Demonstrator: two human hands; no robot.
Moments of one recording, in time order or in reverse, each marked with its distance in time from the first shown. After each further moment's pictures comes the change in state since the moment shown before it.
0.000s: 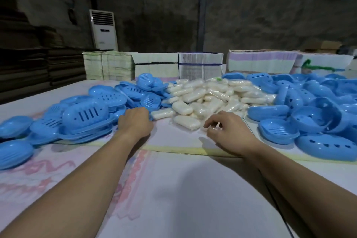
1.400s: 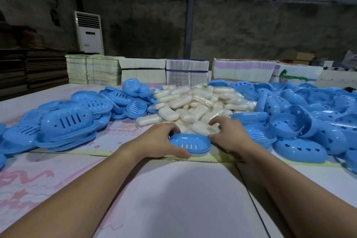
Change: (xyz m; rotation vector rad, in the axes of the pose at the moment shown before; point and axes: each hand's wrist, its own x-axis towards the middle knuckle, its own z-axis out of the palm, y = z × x) left_hand -0.036 0.054 0.005 -0.526 -0.302 0.465; right_hand 0.007 0.027 -0.022 -0.221 -0.052 0.341
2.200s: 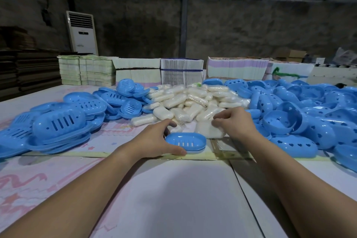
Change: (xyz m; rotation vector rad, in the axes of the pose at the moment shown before) left_hand 0.000 0.003 0.004 -0.064 0.027 -0.018; right_hand 0.000 0.012 -0.025 0.440 0.178 0.095
